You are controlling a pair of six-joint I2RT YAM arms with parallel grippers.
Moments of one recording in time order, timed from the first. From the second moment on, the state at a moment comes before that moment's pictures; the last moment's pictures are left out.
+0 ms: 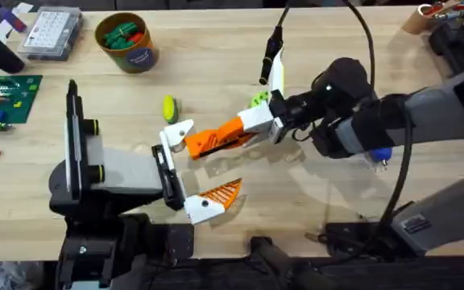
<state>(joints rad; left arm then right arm) 0.04 0.00 0.00 -0.13 1.25 0.04 0.51 1.79 0.53 1.42 -1.39 1.67</state>
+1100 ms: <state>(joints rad) 0.04 0.00 0.00 -0.13 1.25 0.04 0.52 1.79 0.53 1.40 -1.33 1.66</state>
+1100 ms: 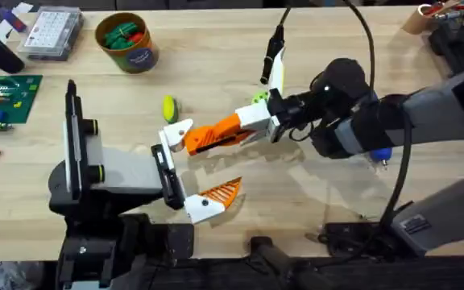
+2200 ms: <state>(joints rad) 0.05 0.00 0.01 -0.13 1.20 0.05 0.56 1.79 0.66 1.13 -1.30 1.48</state>
